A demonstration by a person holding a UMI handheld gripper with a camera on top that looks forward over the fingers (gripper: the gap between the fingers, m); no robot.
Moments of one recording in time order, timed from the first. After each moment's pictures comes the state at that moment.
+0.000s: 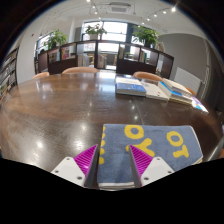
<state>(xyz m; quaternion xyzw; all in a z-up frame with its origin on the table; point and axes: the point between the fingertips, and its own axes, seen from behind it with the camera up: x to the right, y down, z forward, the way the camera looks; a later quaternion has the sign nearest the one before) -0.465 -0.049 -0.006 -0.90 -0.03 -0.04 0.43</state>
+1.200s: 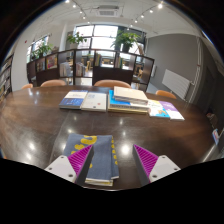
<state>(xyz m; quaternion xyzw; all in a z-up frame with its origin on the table) -0.141 -0.080 0.120 -0.89 -0.01 -0.07 0.44</state>
